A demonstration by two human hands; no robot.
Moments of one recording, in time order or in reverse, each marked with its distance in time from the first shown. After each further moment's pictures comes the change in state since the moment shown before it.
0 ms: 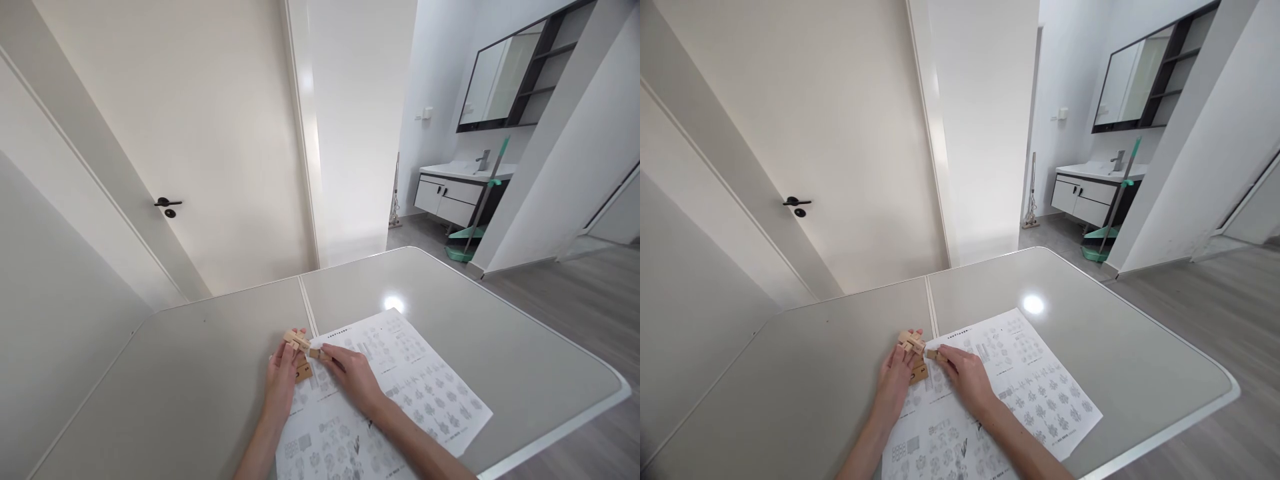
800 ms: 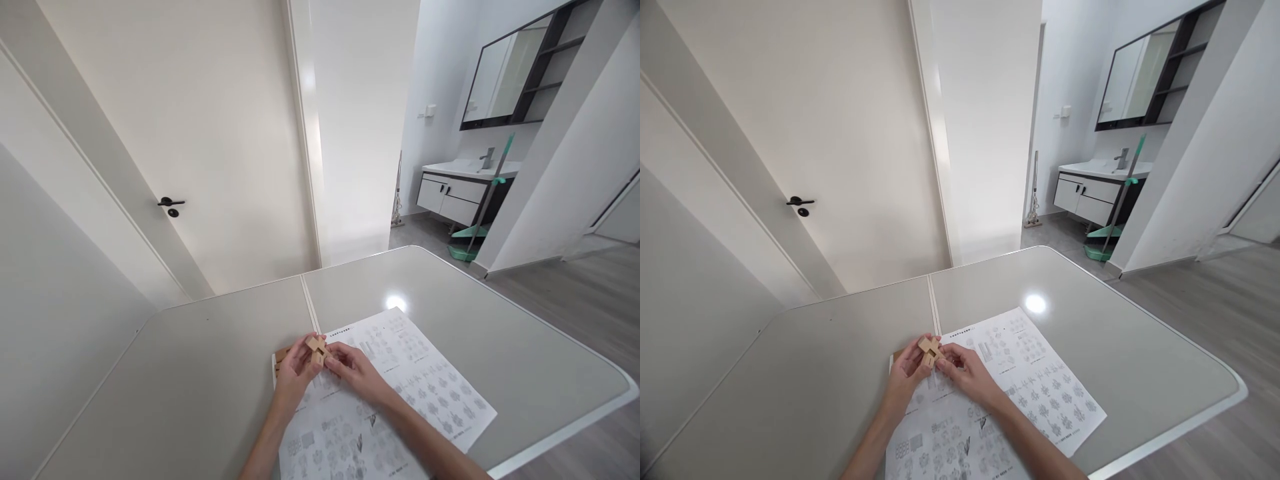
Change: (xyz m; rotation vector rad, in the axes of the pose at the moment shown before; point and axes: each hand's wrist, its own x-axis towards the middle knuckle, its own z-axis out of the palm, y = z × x) left_hand -0.013 0.012 0.009 0.207 -0.242 -0.037; right_hand 0.006 -0.027 -0.022 0.504 -0.213 0.136
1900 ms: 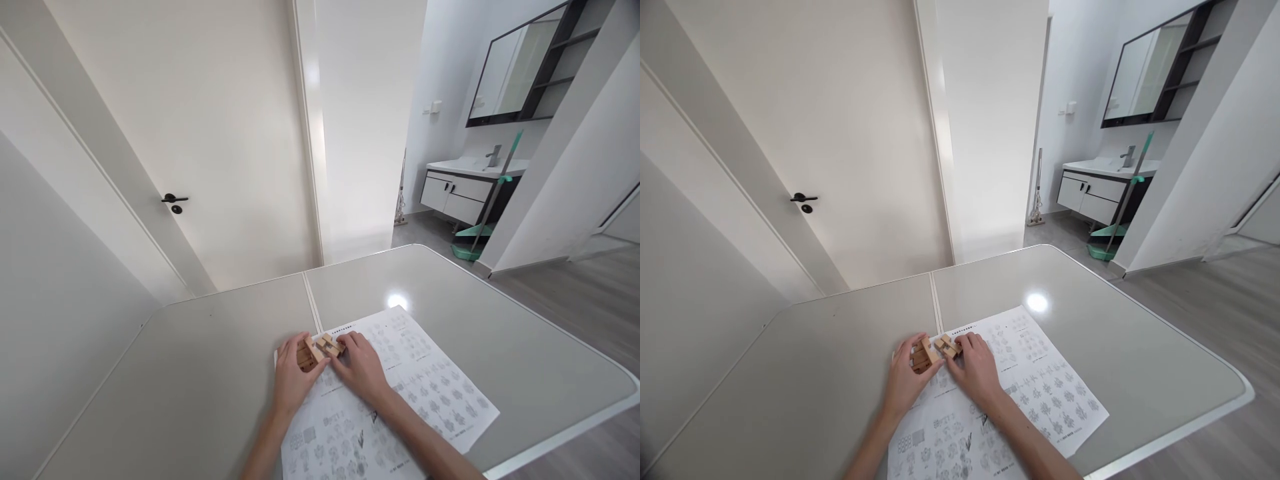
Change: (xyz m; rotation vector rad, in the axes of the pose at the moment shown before) left_hand 0.002 -0.016 -0.012 0.995 0.270 0.305; right_hand 0.002 0.044 0.004 -0.886 0.357 -0.083
